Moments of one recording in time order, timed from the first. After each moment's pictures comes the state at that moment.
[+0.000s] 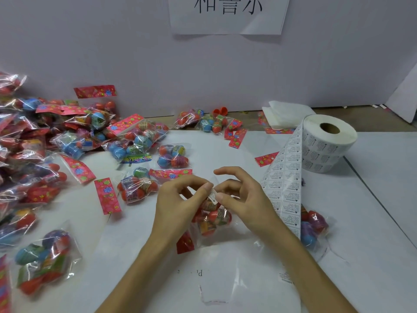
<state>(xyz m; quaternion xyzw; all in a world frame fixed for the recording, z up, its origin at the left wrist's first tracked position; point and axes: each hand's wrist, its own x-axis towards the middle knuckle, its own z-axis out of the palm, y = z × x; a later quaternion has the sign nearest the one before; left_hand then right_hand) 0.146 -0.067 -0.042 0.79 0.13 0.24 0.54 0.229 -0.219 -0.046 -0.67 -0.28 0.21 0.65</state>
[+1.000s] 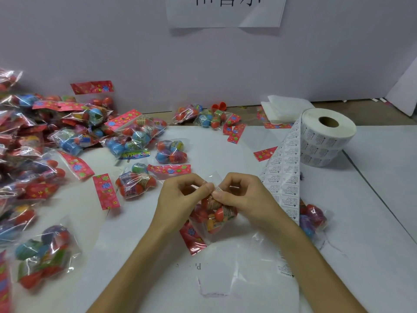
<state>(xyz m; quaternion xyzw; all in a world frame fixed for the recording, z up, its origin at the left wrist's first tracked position) 0.148 -0.065 -0.044 0.75 0.12 0.15 0.63 0.230 -0.225 -0.038 -0.68 -0.23 0.27 0.64</state>
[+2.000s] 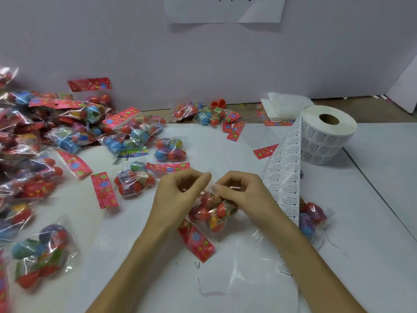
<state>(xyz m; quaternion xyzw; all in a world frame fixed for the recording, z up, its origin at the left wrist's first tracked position) 0.148 -0.062 -0.042 0.79 0.11 0.18 0.58 0.229 -0.222 -0.039 -0.69 -0.20 0.26 0.65</state>
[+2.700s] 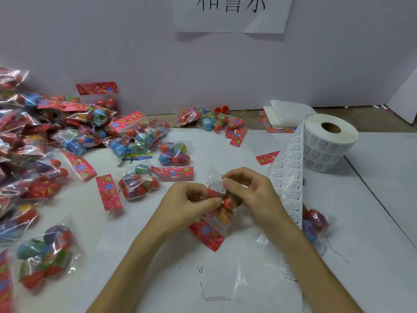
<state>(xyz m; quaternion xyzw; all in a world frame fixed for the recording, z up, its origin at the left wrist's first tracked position) 0.145 -0.054 -0.037 0.81 0.11 0.02 0.57 0.235 -0.224 -0.038 -0.68 -0.18 0.20 0.68</state>
